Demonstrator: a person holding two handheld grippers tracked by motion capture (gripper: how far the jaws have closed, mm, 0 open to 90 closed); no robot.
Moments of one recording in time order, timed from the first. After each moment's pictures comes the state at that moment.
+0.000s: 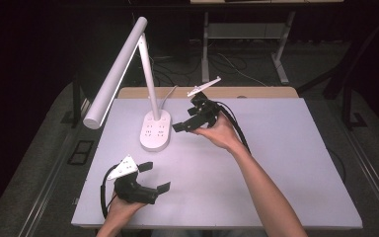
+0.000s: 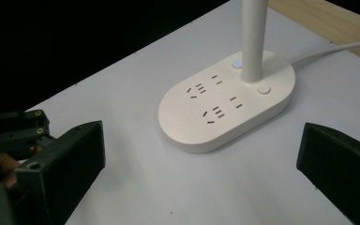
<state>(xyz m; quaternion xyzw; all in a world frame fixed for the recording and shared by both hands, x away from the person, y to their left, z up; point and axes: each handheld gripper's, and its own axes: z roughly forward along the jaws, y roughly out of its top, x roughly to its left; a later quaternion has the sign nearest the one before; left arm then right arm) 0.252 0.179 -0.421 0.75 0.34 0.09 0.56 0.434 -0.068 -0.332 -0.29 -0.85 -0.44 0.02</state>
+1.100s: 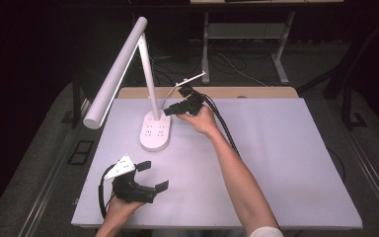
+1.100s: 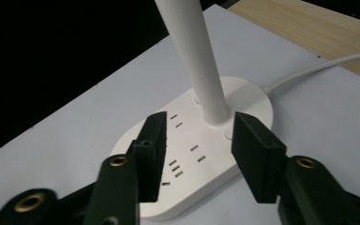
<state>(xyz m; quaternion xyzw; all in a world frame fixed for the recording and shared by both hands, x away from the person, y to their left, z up) 0.253 0.184 -0.420 0.75 0.35 0.09 0.56 0.505 -0.030 -0.370 -0.33 -0.83 -0.45 0.04</state>
